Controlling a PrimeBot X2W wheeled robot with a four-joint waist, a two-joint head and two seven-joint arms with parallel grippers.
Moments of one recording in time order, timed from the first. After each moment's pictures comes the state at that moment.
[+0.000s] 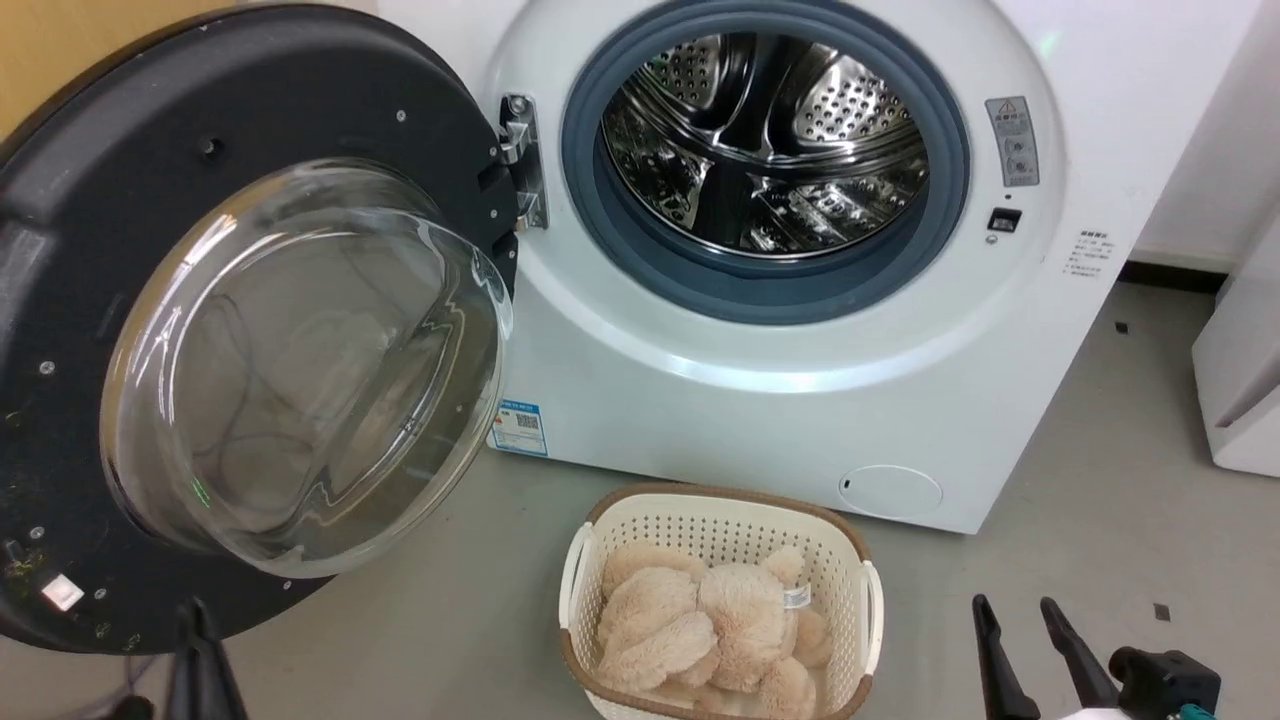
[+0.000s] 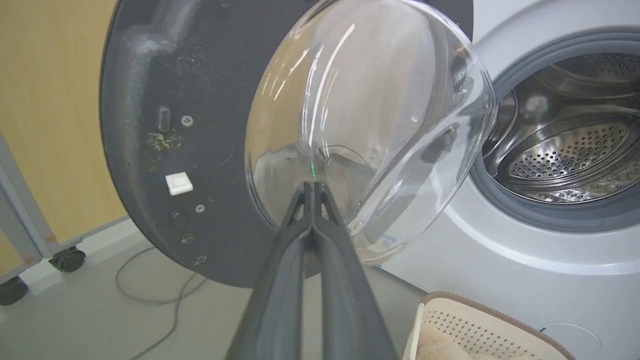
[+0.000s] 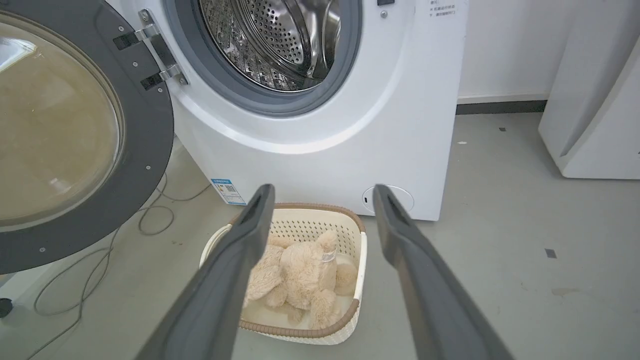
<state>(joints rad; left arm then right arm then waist) 0.18 0.16 0.08 -0.01 -0.33 0.22 -0.26 0.03 -0.05 -0.02 0.34 0.25 0.13 -0.22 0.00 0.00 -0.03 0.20</state>
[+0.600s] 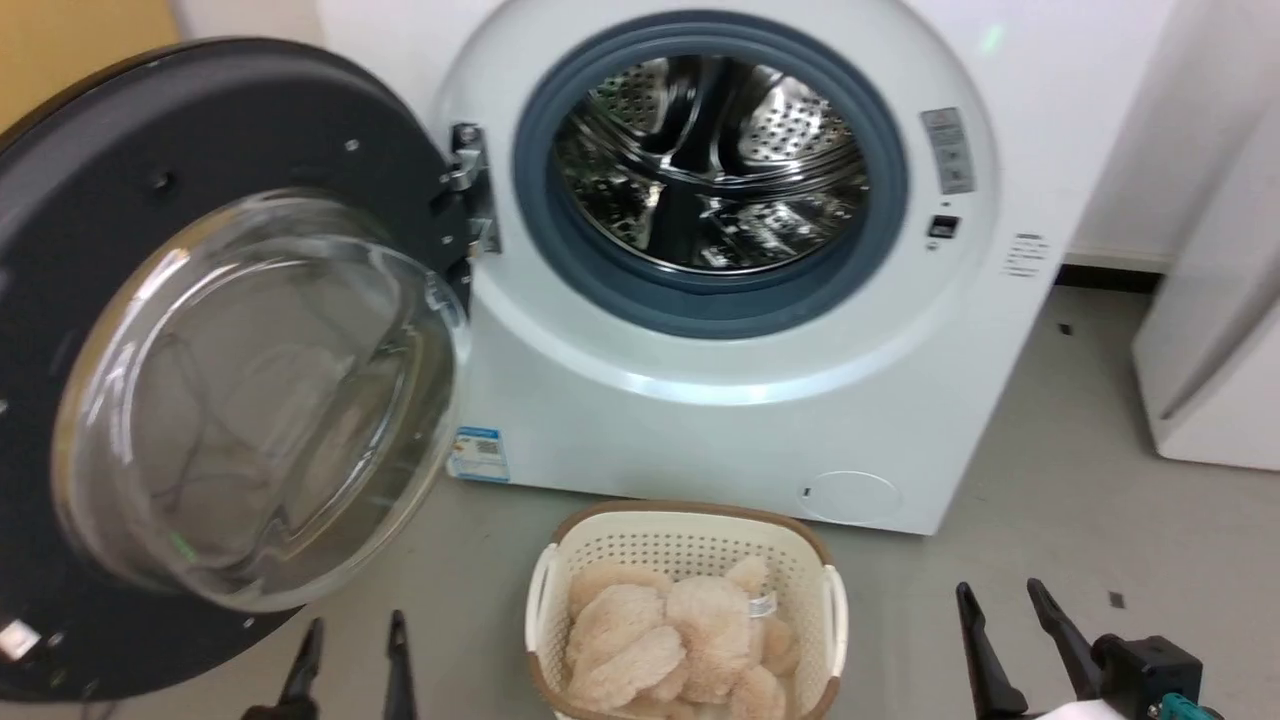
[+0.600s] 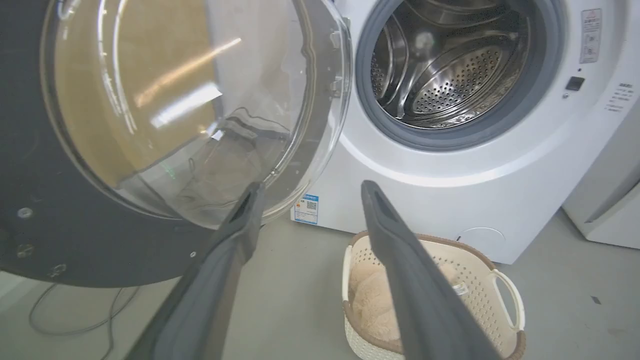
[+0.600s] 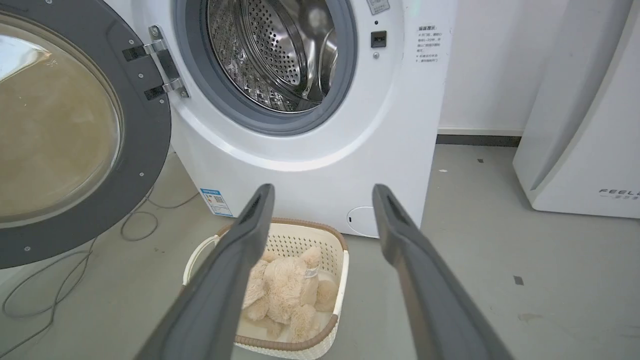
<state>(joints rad) 0.20 0.15 -0.12 0.03 -0.22 0.18 -0.21 0.05 -0.05 0.00 0.25 0.17 0.13 -0.19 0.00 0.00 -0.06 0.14</state>
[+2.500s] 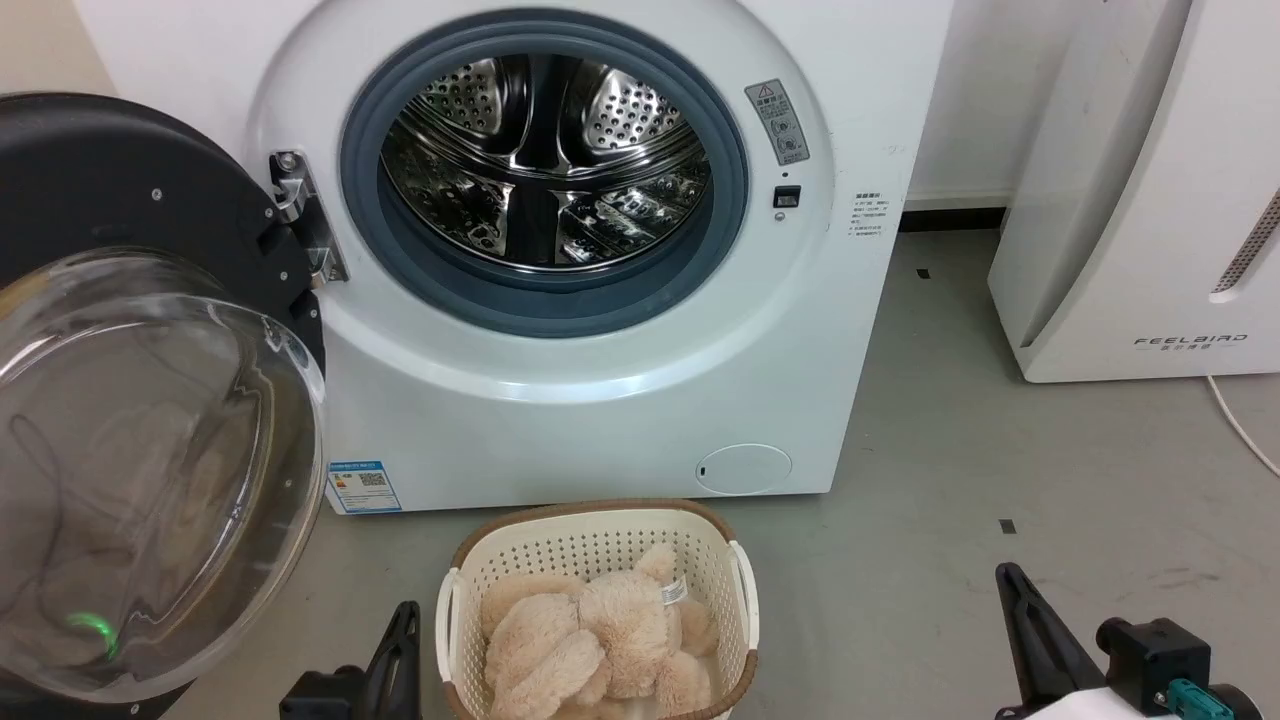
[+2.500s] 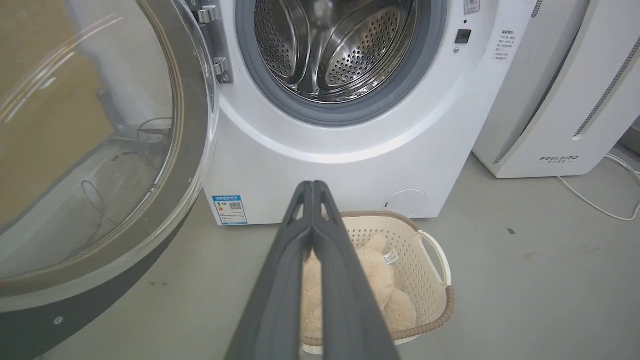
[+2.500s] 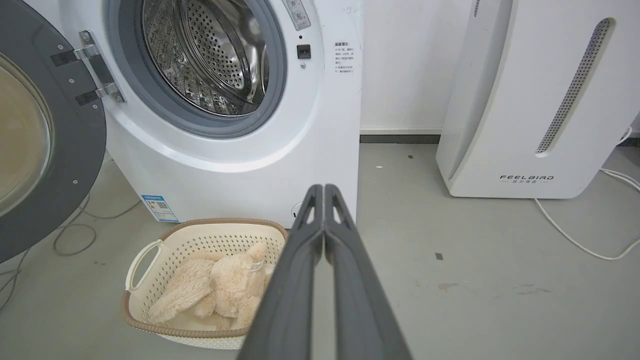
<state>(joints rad) 0.13 0.13 -0.15 0.11 -0.17 0.11 -0.17 0.09 -0.05 -0.01 0.10 0.09 0.13 -0.10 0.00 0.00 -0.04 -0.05</state>
